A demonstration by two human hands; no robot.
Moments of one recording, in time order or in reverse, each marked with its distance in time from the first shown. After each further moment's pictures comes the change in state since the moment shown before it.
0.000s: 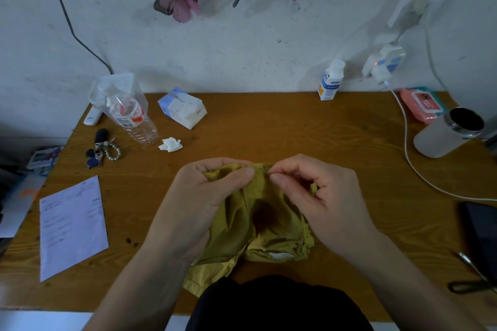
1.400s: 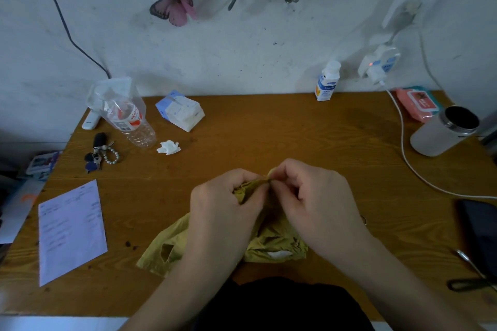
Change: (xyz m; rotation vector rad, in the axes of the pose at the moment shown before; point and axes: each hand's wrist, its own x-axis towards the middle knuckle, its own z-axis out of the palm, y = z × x) left_hand -0.007 -0.020 0.029 0.736 0.280 0.414; right_hand 0.000 -0.012 0.001 -0.369 -0.142 0.159
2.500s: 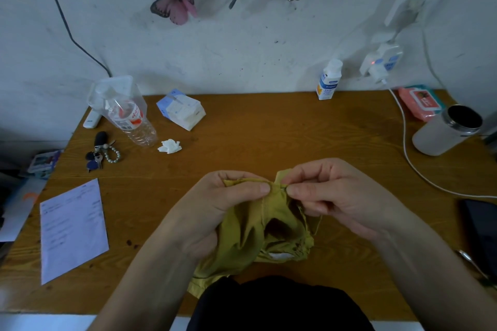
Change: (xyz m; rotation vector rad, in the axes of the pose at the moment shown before) left_hand 0.024 -0.004 -0.019 -0.872 -0.569 -0.610; right_hand 0.011 0.036 -0.020 1.089 -0.523 0.307
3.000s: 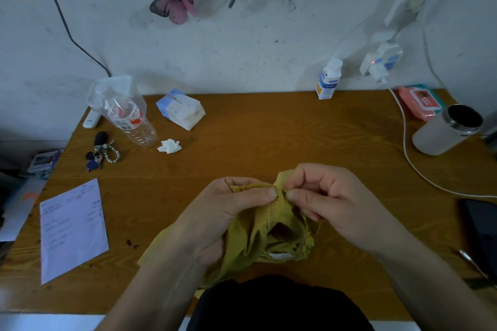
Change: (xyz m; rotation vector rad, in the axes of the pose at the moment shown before) left_hand 0.003 -0.009 0.005 -0.119 -0.005 -0.064; right_hand -0.009 0.006 0.010 -0.286 0.107 -0.231
